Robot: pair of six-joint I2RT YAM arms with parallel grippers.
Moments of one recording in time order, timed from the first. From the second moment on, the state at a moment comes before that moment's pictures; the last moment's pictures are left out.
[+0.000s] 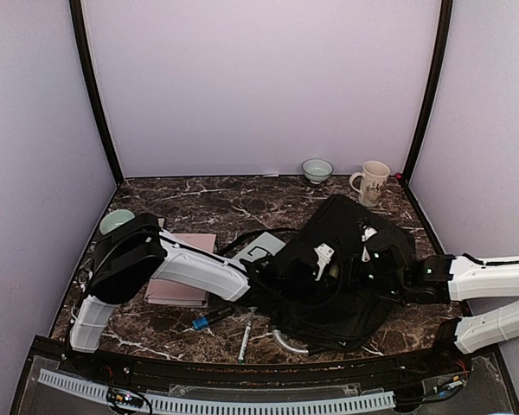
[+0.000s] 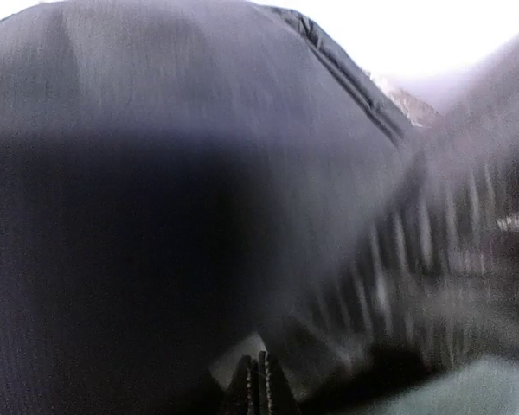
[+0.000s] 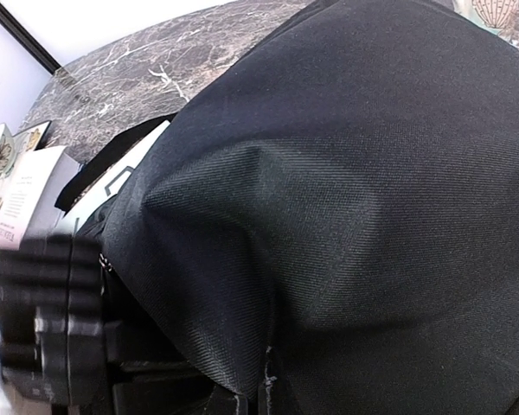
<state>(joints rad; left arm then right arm) -1.19 2.24 1.44 0.27 -0.12 -0.23 0.94 1.07 0.50 -0.09 0.35 0.69</state>
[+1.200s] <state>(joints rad) -1.27 1.60 1.00 -0.22 -0.40 -0.26 0.96 1.04 0.47 -0.14 0.50 0.73</state>
